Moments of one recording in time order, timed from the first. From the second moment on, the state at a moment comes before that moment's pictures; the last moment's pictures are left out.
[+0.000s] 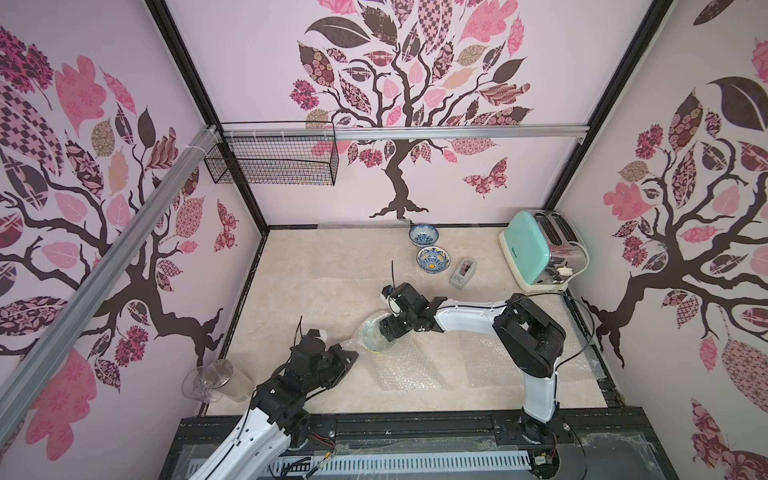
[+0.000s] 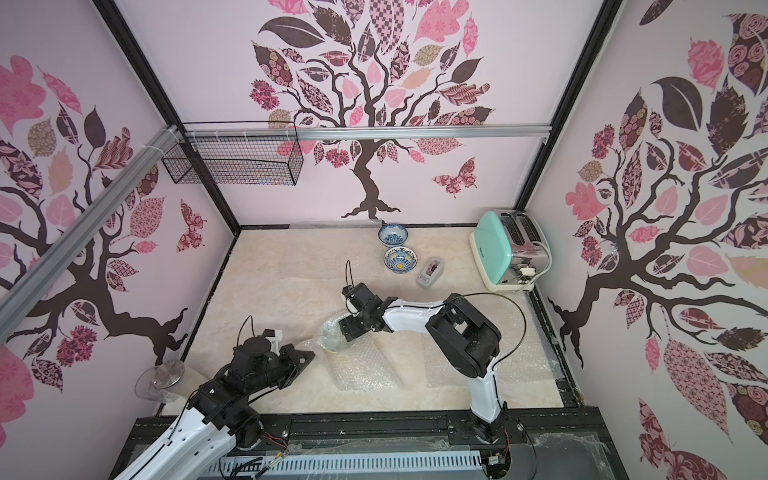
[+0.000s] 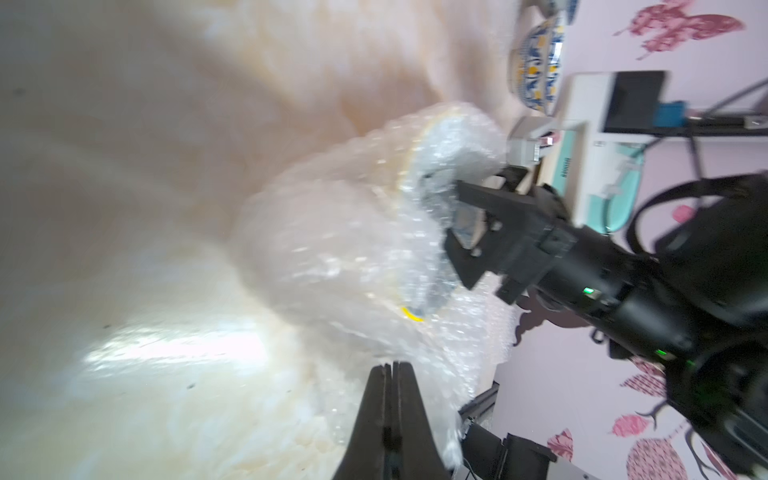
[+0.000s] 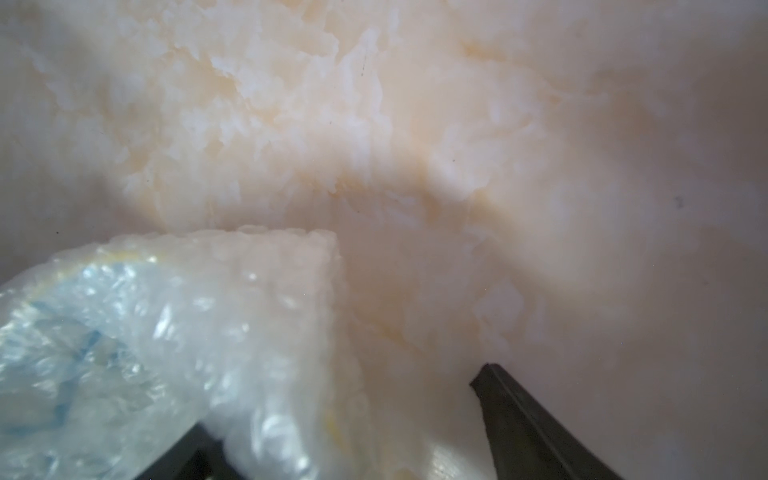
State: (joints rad) left arm -0.55 0.44 0.27 -0.43 0.23 -1.22; right arm 0.84 1.94 1.17 -0.18 -0.10 0.29
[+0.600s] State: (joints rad) left arm -0.55 0.87 0.41 -0.10 0.27 -0.96; right arm 0.84 1.94 1.16 -0.17 -0.11 0.29
